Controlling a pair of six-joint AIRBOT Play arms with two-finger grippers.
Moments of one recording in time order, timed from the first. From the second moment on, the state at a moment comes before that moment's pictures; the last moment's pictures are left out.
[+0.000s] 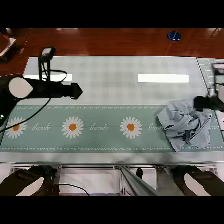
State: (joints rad) left arm -0.28 -1.04 0.96 1.28 -0.90 -1.56; right arm -0.03 -0.95 0.90 -2.02 1.27 1.89
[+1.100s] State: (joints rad) left arm -0.07 -0.95 0.95 1.28 -1.00 -1.62; right arm -0.44 -1.06 0.99 -1.11 1.13 1.35
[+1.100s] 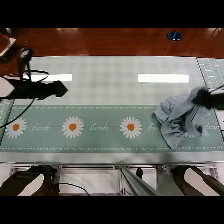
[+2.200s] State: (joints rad) left arm -0.17 -0.54 0.53 1.10 -0.88 -1.64; right arm 0.43 -1.06 1.63 -1.06 1.23 1.44
